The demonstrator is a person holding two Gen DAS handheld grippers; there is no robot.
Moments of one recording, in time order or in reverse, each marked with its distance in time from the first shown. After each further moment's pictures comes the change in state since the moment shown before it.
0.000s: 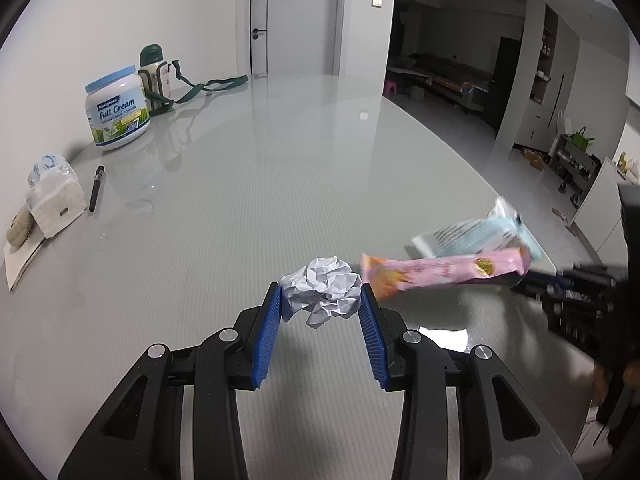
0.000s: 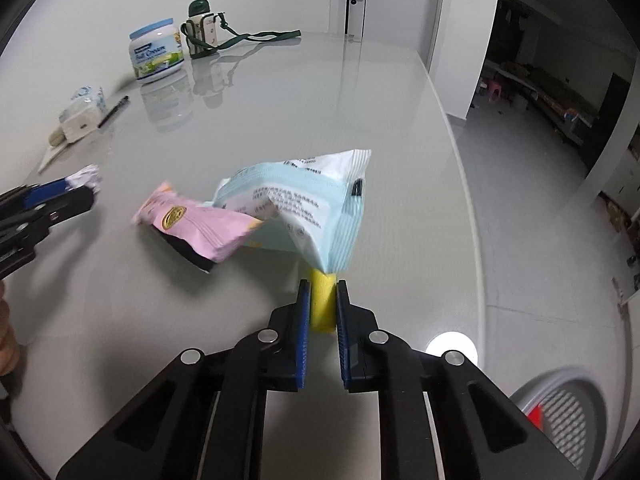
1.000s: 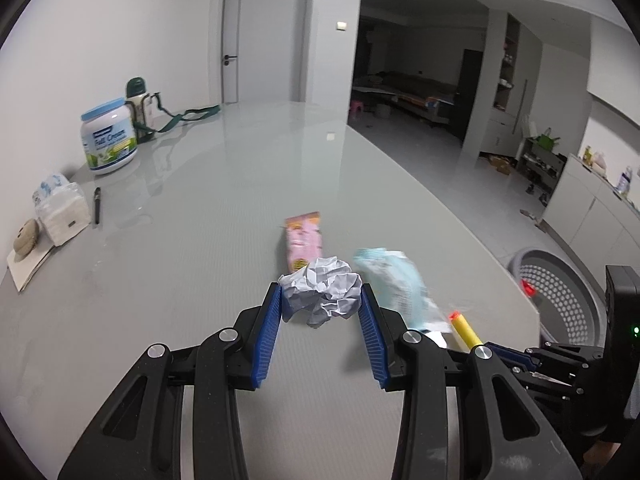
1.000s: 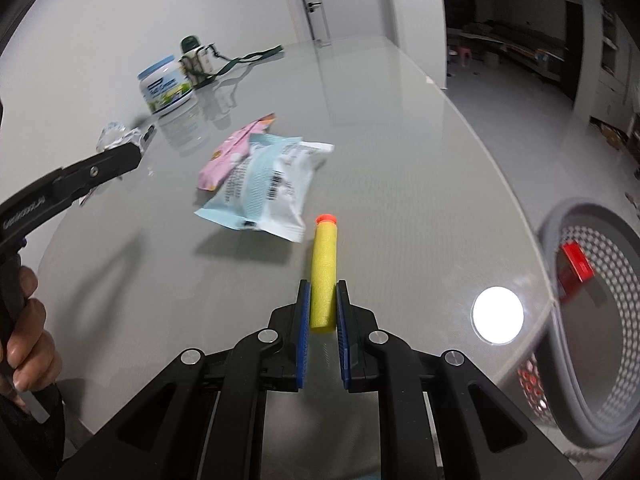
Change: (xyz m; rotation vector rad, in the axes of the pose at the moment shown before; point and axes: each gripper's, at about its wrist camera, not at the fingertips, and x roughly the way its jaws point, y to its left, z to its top) left arm -0.079 -0.026 -0.032 0.069 -0.087 -0.111; right arm -0.075 0.042 -0.098 0.265 -0.060 0.048
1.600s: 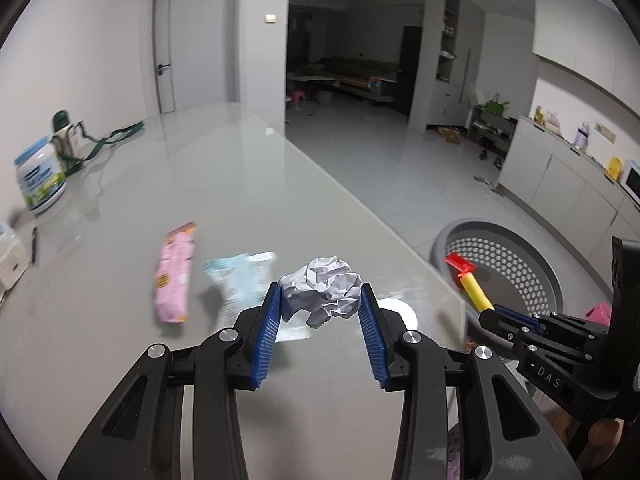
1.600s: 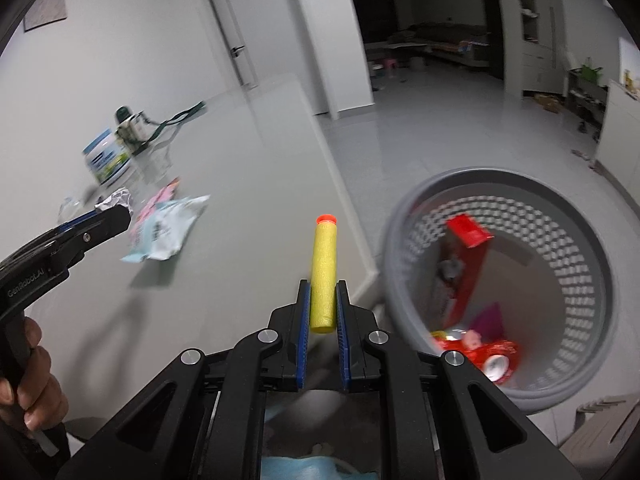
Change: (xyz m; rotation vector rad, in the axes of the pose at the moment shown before) left arm 0.015 -0.105 0.007 0.153 0.040 -0.148; right arm -0.066 -0.097 -0.027 0.205 -0.147 -0.161
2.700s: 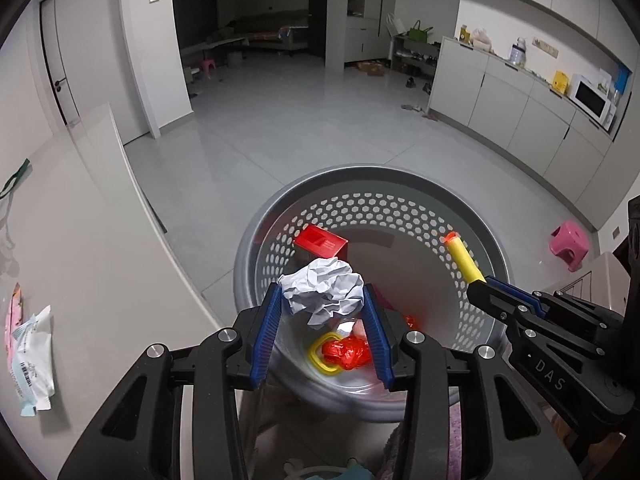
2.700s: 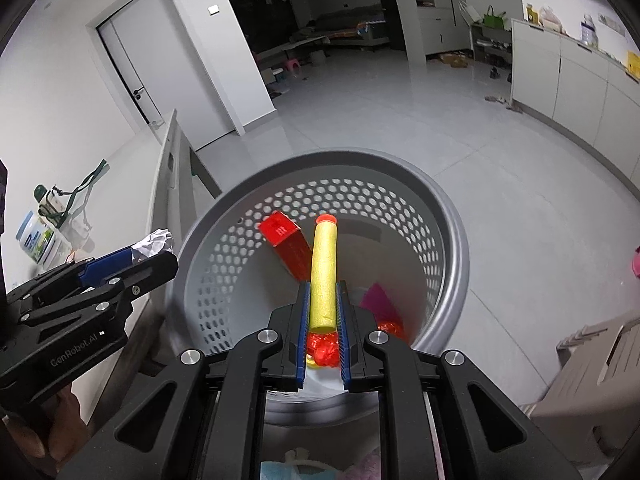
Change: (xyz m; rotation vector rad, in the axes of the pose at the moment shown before) left arm 0.109 -0.185 0.009 0.234 0.190 -0.184; right arm -0.026 -0.154 -0.018 0.280 0.005 -0.173
